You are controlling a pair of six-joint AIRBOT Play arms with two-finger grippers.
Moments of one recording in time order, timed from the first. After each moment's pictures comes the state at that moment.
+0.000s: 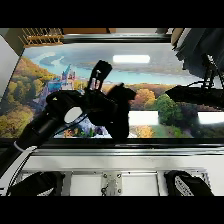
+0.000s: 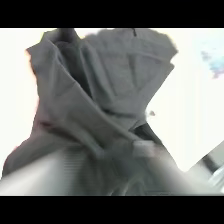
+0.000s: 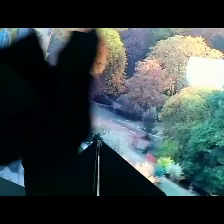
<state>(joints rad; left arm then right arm) -0.74 -1.16 1.23 1.55 -0.84 -1.67 -0.14 -0.94 1.06 -0.92 1.09 1.22</state>
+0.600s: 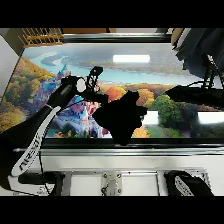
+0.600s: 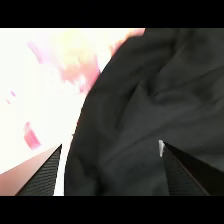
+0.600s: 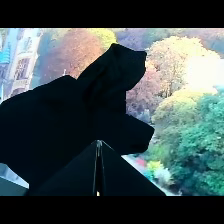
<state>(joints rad) -0.43 -1.59 1.40 1.28 -1.05 -1.49 -0.14 -0.94 1.06 -0.92 1.09 1.22</state>
